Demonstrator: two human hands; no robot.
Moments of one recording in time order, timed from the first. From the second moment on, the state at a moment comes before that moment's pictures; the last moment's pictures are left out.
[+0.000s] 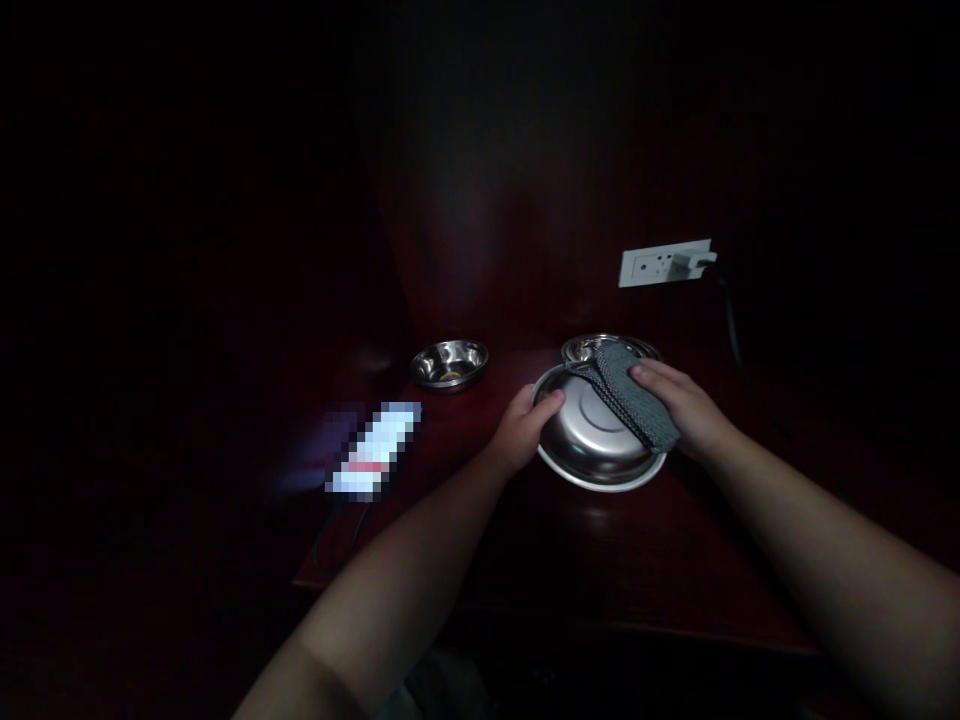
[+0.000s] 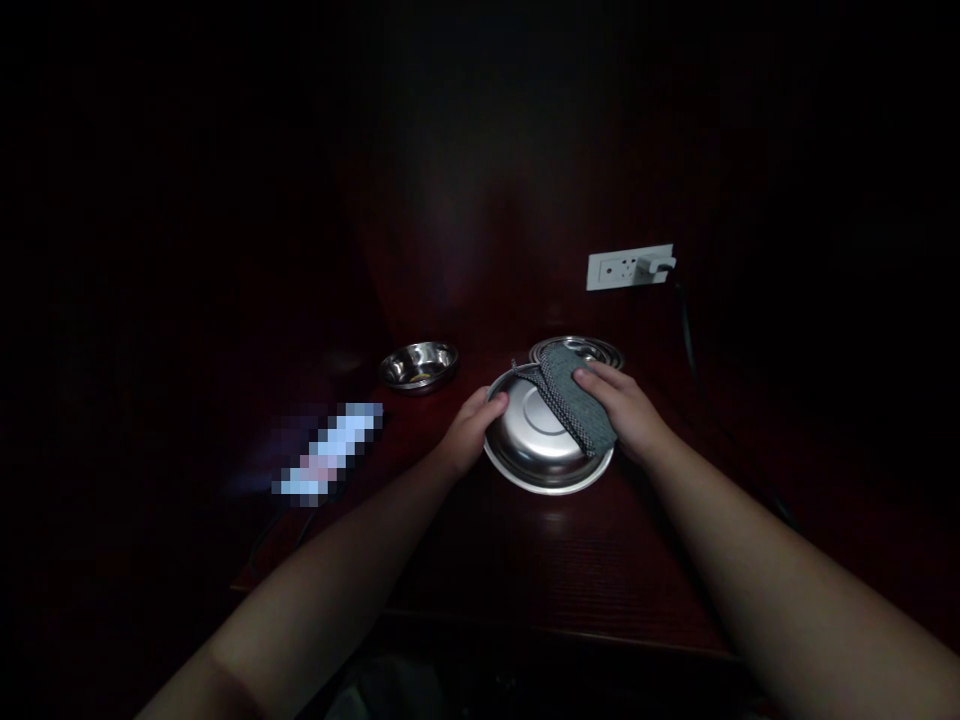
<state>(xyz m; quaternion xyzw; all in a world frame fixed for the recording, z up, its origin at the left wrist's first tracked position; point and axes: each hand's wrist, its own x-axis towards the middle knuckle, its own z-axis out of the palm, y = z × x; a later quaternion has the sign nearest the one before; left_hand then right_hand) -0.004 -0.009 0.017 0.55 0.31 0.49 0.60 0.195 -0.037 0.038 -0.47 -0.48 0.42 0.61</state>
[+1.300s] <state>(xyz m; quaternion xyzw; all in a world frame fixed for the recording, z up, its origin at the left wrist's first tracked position) -0.002 -0.010 0.018 0.54 0.31 0.48 0.62 0.196 -0.036 0.039 -0.45 -0.47 0.44 0.61</state>
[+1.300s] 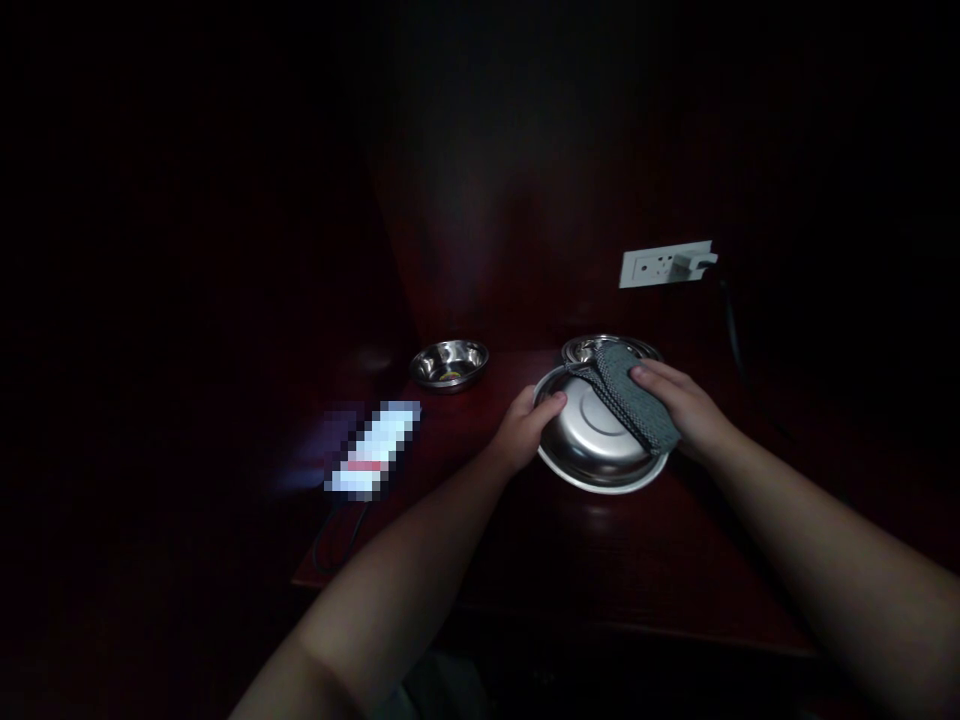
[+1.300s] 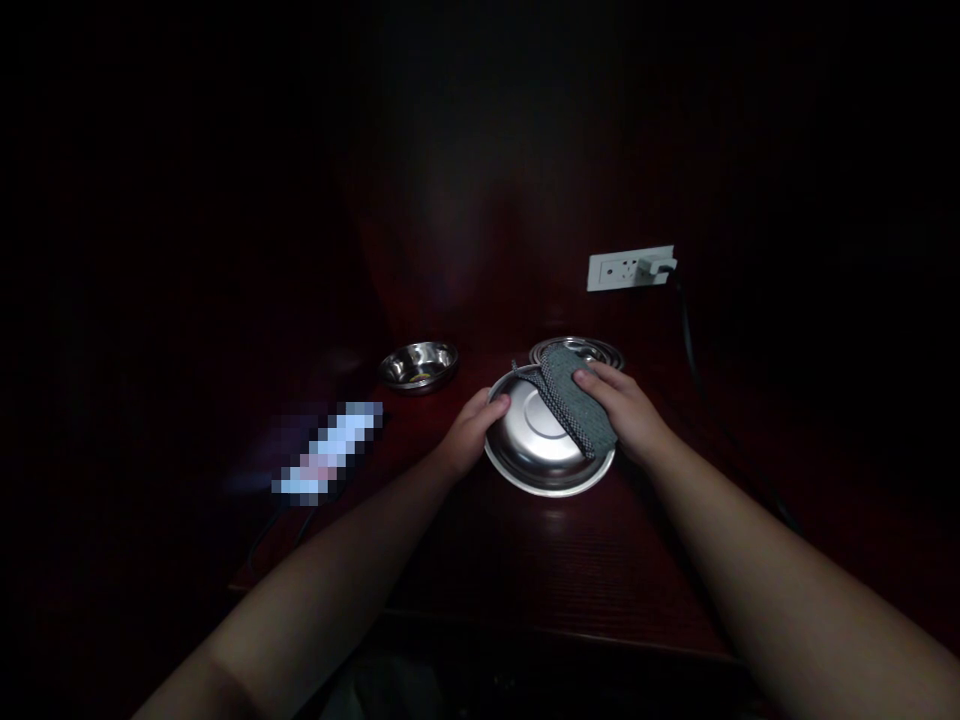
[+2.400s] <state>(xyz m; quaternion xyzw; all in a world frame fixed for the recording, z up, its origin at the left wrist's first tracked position) -0.002 -0.015 0.031 0.40 0.20 0.44 0.78 0.194 -0.031 0.037 -0.42 -0.38 0.39 0.73</state>
